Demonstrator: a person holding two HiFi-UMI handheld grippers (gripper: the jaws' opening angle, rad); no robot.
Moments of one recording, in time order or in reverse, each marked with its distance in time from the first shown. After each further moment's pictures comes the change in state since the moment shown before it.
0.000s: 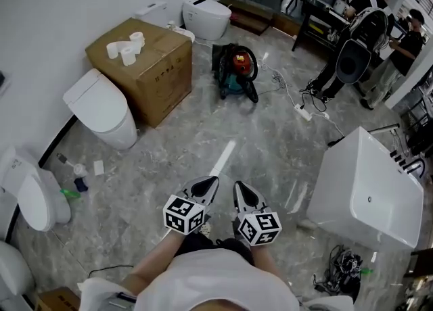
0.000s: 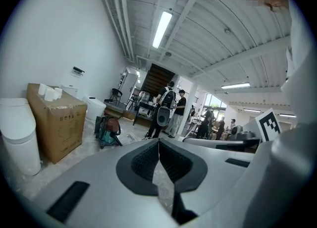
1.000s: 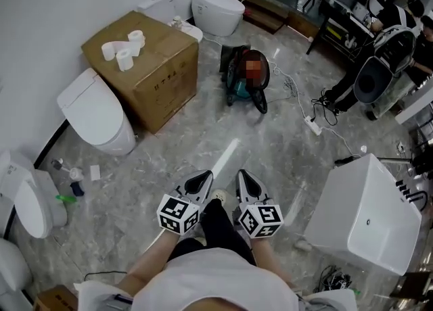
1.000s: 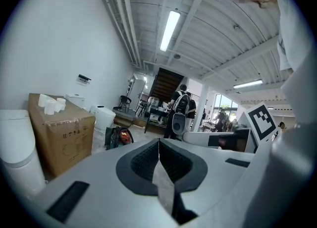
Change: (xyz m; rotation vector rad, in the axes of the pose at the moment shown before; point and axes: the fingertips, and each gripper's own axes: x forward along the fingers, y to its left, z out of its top) left arm 0.112 0.143 0.086 0.036 -0.056 0.111; right arm 0.192 -0.089 0.076 0.016 -0.008 0.005
